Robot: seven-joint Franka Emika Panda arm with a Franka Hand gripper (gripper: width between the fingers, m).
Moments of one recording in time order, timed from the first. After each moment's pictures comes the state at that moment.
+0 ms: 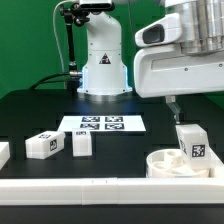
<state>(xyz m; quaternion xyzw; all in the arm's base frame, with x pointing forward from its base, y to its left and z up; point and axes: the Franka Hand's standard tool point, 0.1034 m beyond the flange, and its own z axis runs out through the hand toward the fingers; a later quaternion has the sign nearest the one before) 0.640 0.117 0.104 -0.99 0.15 -0.02 0.08</state>
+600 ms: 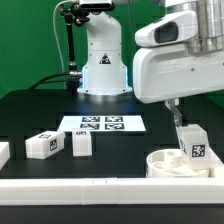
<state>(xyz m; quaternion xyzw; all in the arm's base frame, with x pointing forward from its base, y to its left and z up) 0.642 0.116 0.105 -0.99 -0.11 -0.04 0.06</state>
